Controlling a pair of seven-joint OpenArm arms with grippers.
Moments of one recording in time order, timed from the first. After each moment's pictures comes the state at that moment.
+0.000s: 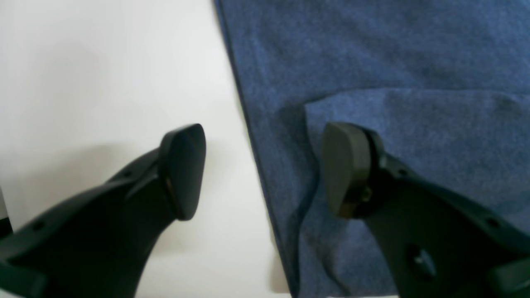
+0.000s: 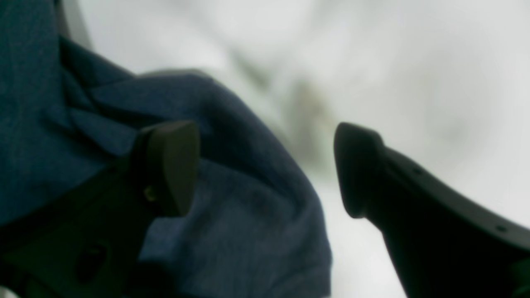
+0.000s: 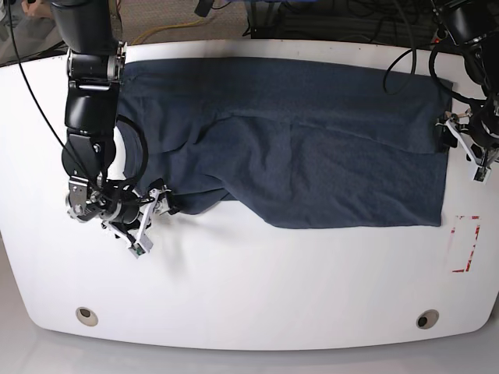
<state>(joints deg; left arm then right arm) 5.1 -24.4 -33.9 91.2 -20.6 -43.0 58.7 27.2 16.6 2.9 57.6 18.3 41.1 -52.3</state>
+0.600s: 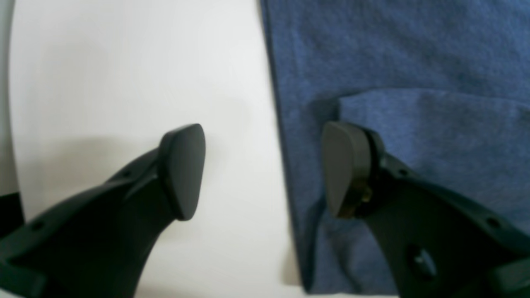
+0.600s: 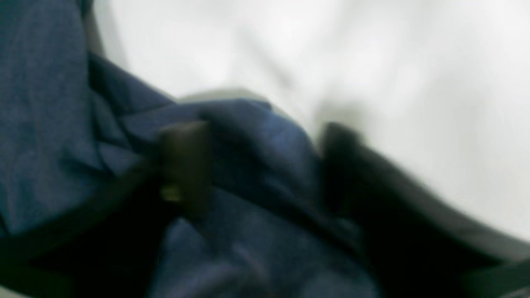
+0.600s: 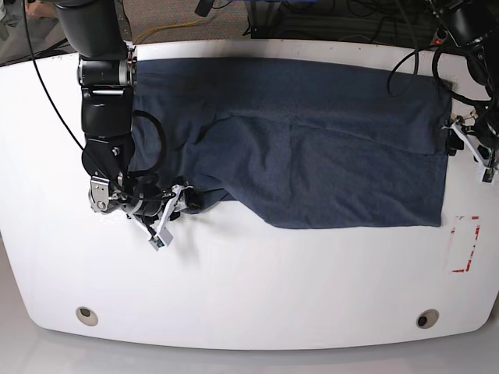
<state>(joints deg) 2.4 -23.5 -35.9 91.1 -19.8 -42.8 59.8 27.6 12.9 1.0 48.3 18.2 41.1 -44.0</state>
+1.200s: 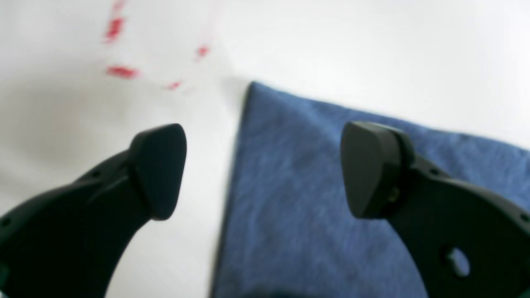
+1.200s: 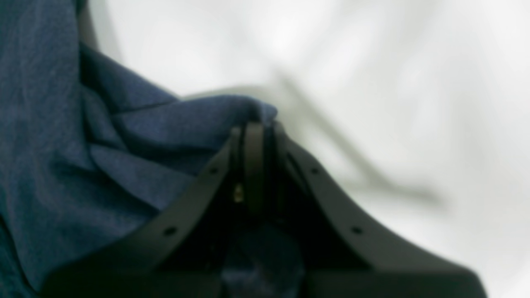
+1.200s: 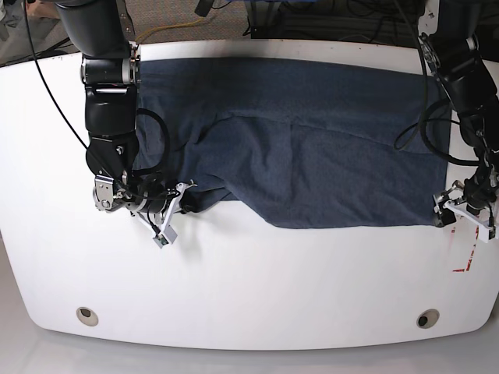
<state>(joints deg) -19.7 -23.6 -26.6 65.3 -20.7 -21.7 48.1 27.5 11.9 1.0 48.4 18.2 40.7 -45.0</state>
